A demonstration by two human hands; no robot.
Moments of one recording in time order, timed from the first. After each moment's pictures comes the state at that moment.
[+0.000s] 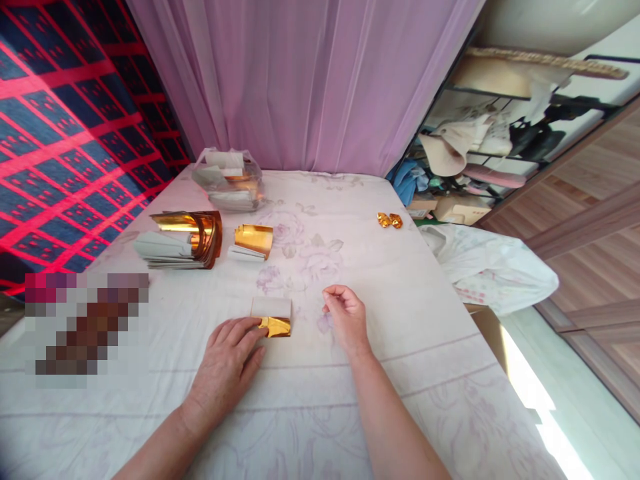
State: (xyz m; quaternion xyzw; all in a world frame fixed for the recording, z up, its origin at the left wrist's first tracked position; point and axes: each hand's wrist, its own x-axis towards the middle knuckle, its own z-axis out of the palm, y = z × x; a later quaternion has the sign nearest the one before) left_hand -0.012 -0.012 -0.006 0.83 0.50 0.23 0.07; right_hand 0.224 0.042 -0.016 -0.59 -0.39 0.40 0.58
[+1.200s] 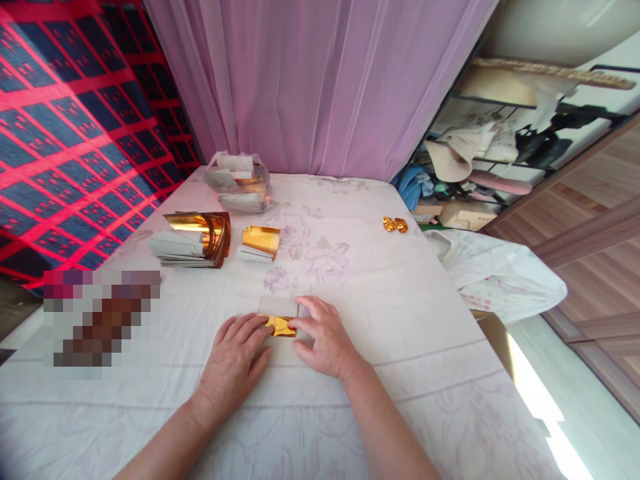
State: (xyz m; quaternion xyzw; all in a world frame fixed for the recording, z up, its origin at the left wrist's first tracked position) left_hand -0.012 -0.014 -0.005 0.83 0.51 0.22 0.06; right_hand 0.204 0.016 -0.010 -0.45 -0.84 0.13 0.27
